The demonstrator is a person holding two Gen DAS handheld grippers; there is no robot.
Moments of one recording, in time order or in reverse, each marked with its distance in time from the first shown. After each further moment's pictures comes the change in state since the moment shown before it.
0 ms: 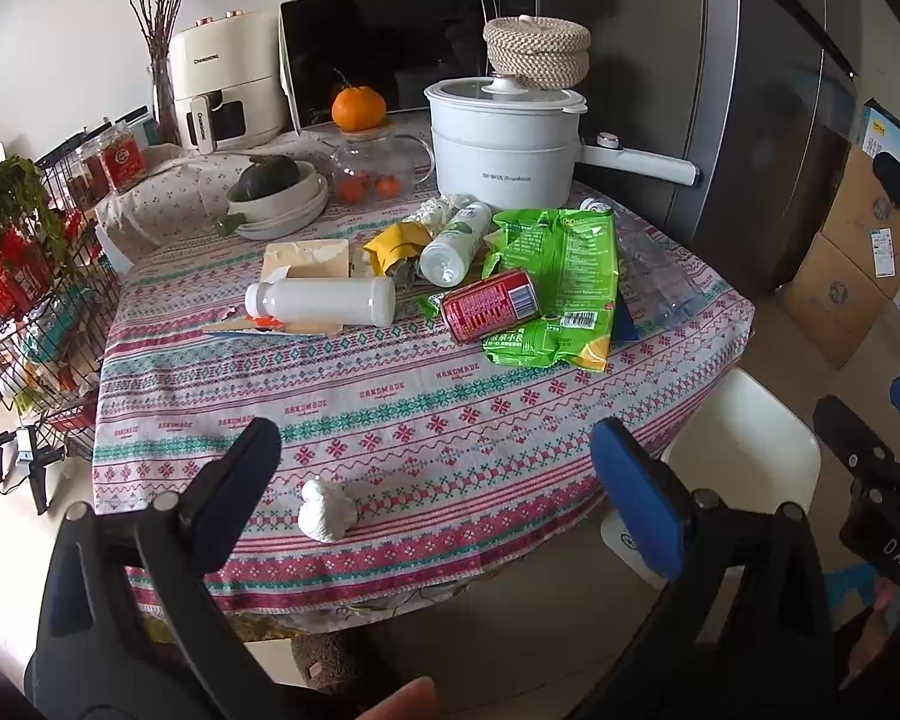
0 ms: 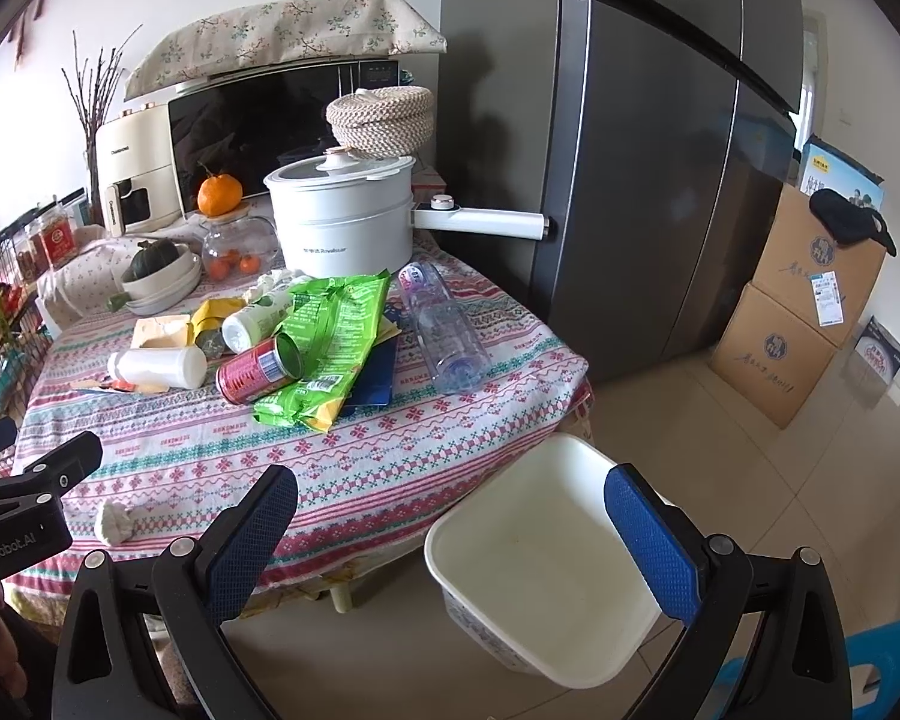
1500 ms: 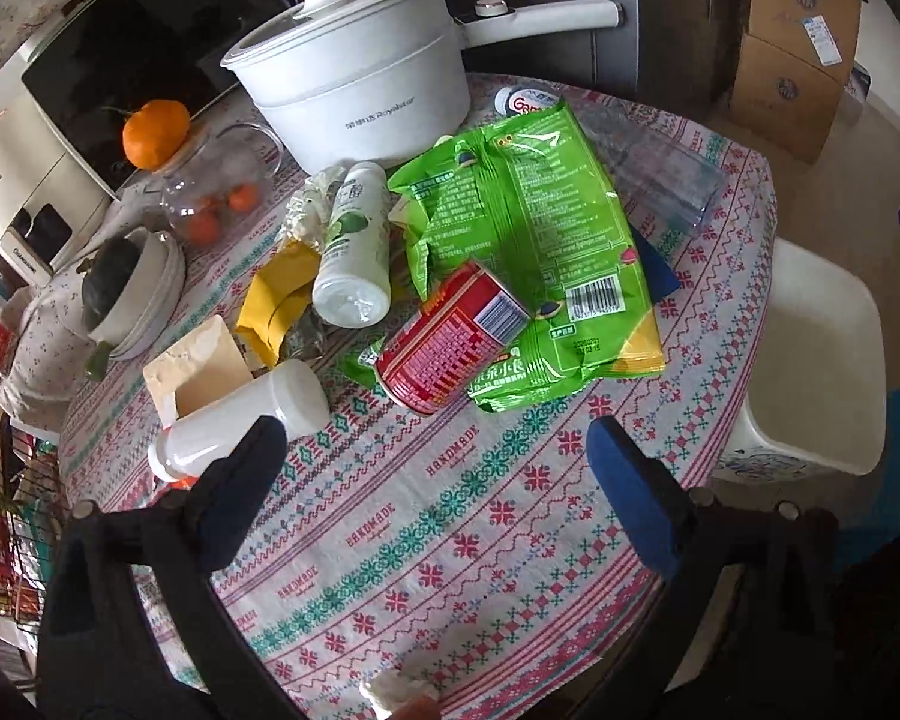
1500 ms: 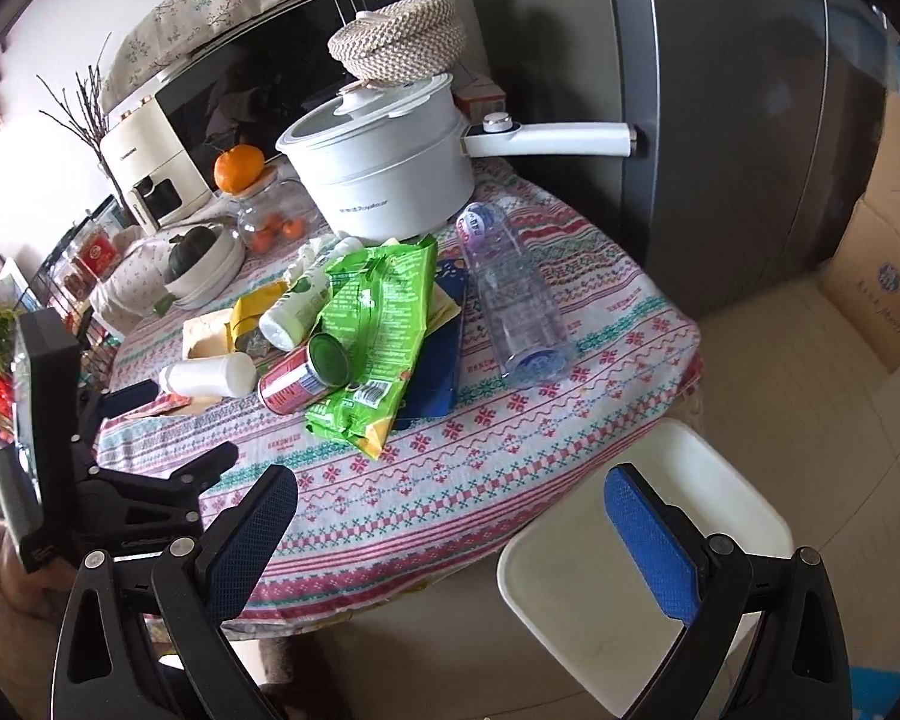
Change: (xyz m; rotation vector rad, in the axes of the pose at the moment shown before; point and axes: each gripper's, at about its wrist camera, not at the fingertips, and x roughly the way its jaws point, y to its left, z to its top) left arm 0.149 -0.041 0.070 0.522 0.222 -0.112; right arm 0.101 -0.026 0.062 0.098 0.285 0.308
